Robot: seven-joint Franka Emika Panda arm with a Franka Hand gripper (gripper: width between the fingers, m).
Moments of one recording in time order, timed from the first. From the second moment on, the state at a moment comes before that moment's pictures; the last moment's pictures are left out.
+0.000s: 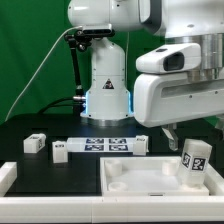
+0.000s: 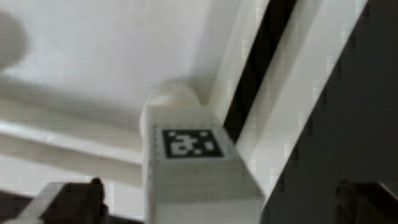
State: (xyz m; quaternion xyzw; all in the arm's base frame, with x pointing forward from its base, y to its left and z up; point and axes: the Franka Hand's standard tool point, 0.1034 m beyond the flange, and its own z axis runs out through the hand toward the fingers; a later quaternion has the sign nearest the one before) arm 0.599 0.115 0.094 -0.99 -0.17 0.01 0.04
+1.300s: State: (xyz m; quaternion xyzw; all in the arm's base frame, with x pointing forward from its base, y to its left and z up) arm 0.617 0.100 0.081 -0.99 -0.12 -0.02 0.03
